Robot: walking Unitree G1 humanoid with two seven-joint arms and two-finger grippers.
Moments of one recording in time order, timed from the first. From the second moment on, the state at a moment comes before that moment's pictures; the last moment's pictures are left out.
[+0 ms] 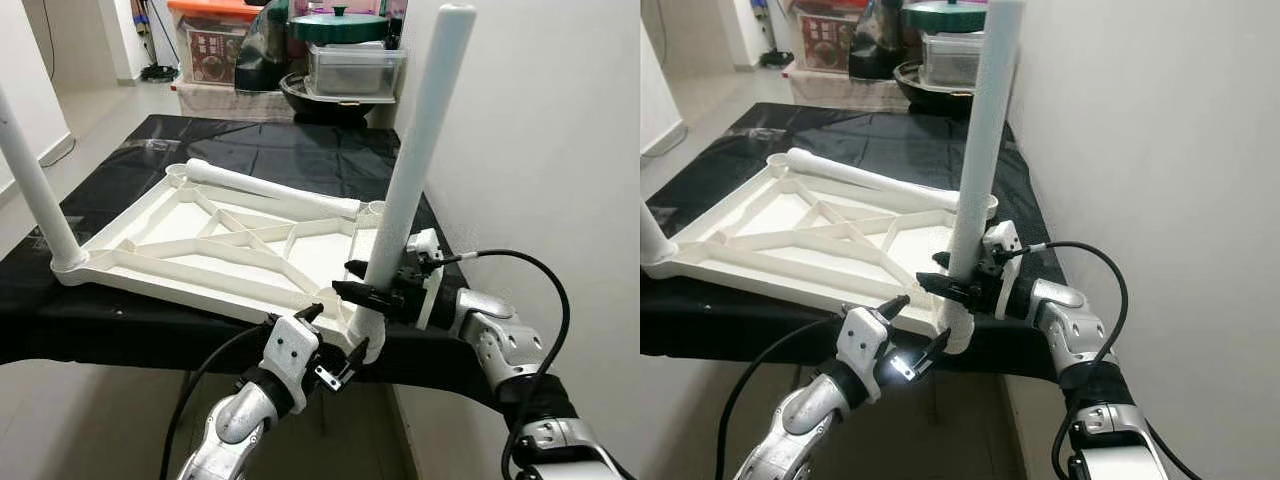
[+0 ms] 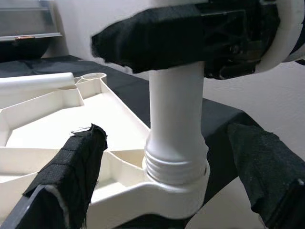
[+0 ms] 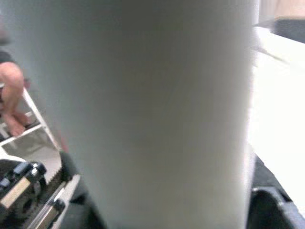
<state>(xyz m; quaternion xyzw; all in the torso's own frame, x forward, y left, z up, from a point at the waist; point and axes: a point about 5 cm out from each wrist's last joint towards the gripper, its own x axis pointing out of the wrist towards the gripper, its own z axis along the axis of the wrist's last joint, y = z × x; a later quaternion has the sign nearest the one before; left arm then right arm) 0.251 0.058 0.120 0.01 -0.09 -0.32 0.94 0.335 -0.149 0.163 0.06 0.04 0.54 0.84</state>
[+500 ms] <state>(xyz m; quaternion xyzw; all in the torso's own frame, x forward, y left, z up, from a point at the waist) 0.254 0.055 0.113 0.01 -0.08 -0.33 0.94 0.369 -0.157 0.155 0.05 0.00 0.18 0.98</state>
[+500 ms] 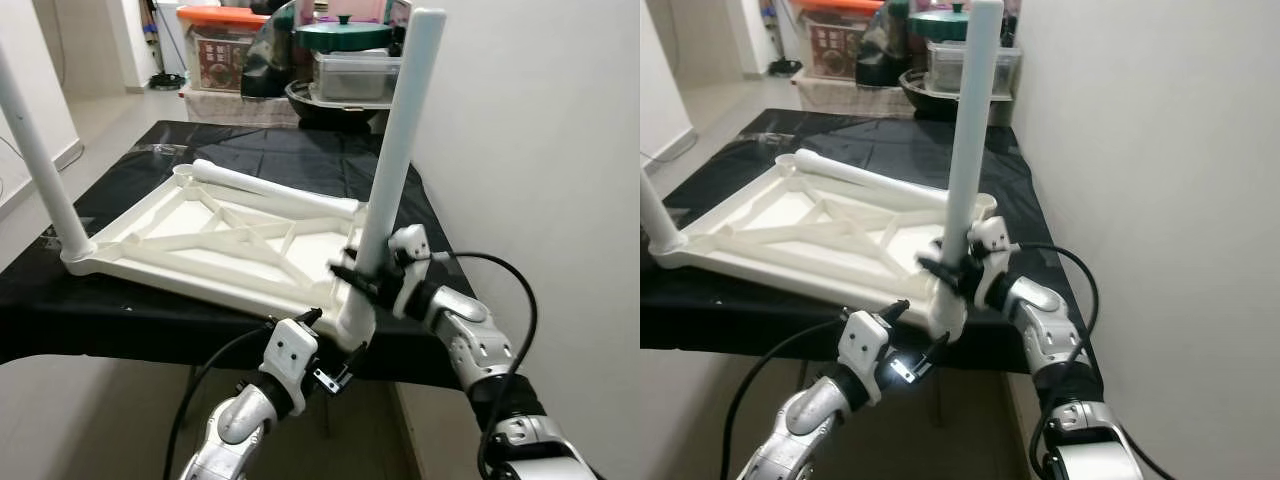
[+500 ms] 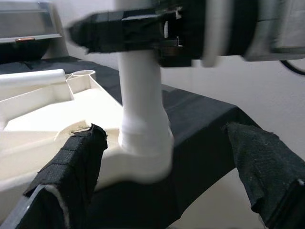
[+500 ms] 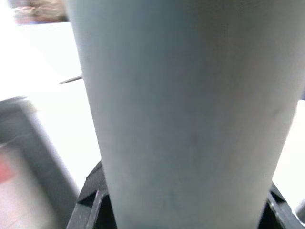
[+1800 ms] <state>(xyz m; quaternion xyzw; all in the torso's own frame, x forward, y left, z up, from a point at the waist) 0.261 0.051 0.121 0.01 -0.10 -0.34 0.94 0.342 -0.166 0.151 0.04 0.01 0.42 0.90</state>
